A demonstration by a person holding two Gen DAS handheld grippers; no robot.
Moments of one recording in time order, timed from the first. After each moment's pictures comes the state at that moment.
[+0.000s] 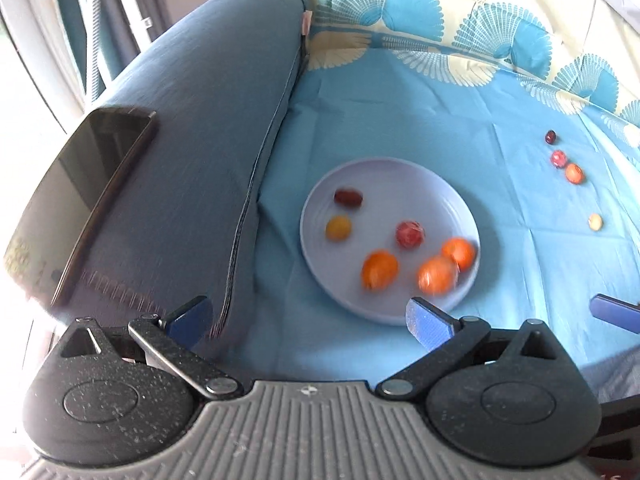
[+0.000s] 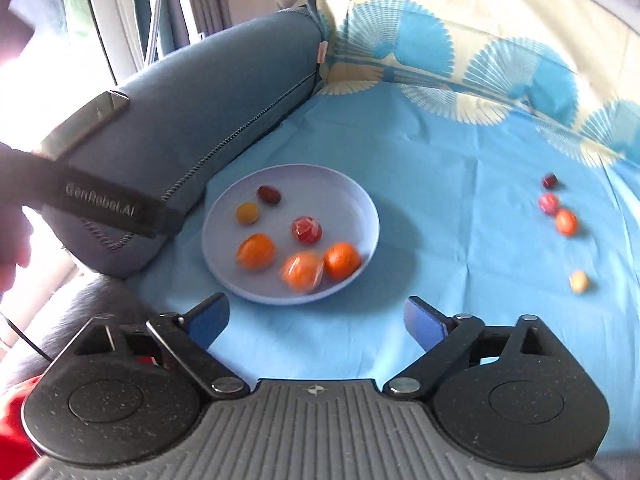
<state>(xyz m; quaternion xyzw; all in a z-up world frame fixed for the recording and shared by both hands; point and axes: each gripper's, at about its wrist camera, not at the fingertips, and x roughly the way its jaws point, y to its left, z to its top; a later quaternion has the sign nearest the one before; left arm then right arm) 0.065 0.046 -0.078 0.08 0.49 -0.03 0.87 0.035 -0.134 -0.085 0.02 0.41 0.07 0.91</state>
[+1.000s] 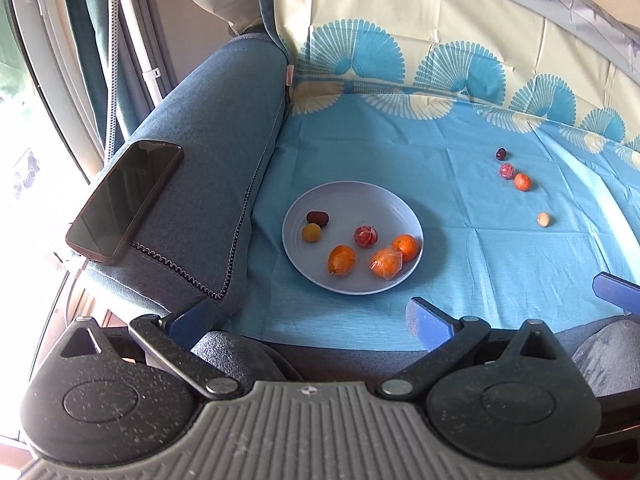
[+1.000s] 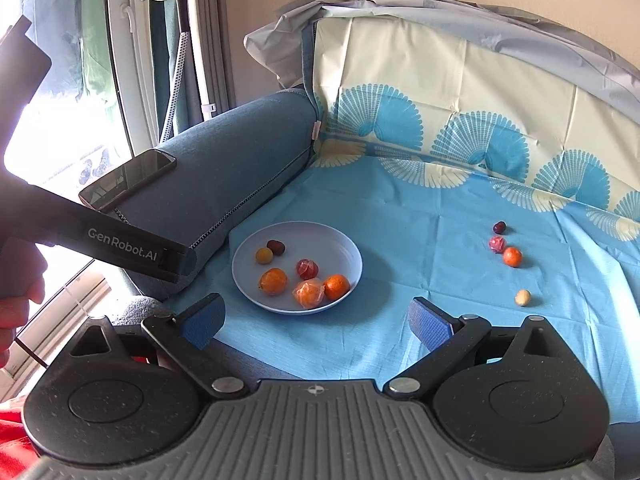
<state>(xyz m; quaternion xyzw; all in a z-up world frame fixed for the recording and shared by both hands) -0.027 0.033 -0.025 0.09 0.43 -0.05 0.90 -0.067 -0.126 -0.031 0.00 0.30 0.04 0.95</state>
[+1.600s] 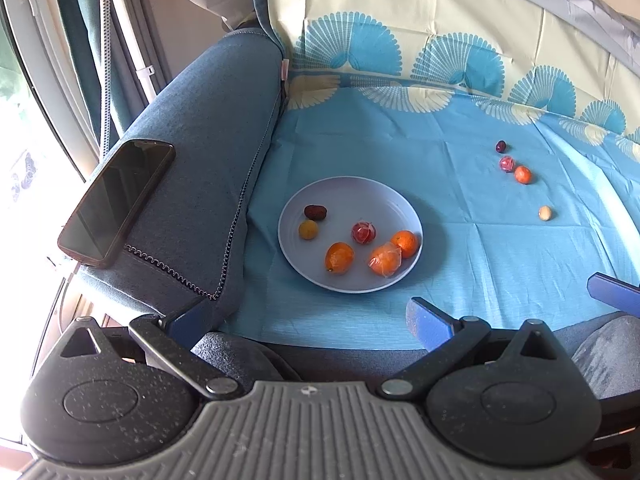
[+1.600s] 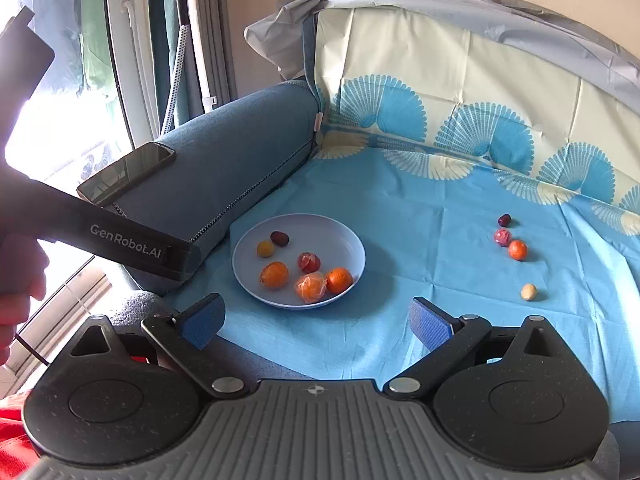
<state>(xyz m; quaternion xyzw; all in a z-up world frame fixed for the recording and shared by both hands) -0.018 0.029 -0.030 0.10 0.44 -0.06 0.89 -0.060 -0.125 -0.036 0.01 0.32 0.05 0.95</state>
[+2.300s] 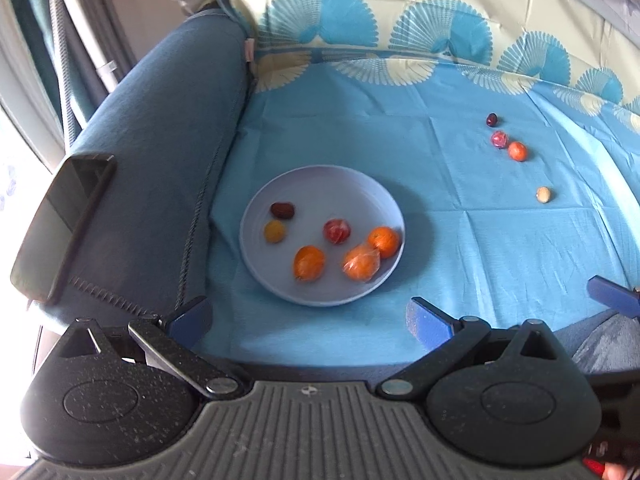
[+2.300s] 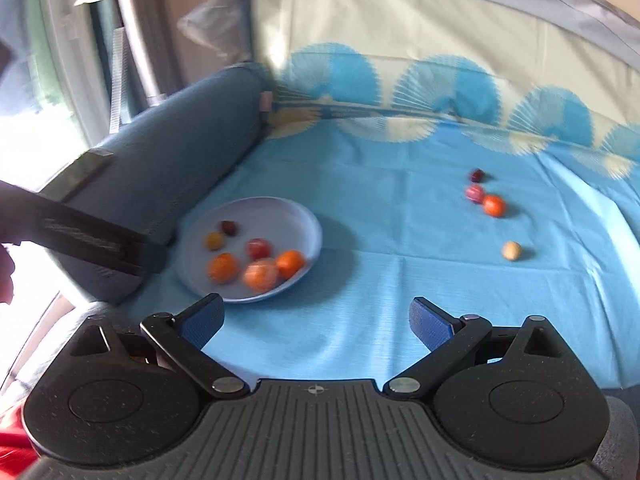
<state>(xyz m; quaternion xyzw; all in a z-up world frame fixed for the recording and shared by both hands) 0.032 -0.017 -0.054 0.13 0.47 -0.08 0.87 -0.027 -0.179 -0.075 0.07 0.34 -0.01 0.94</state>
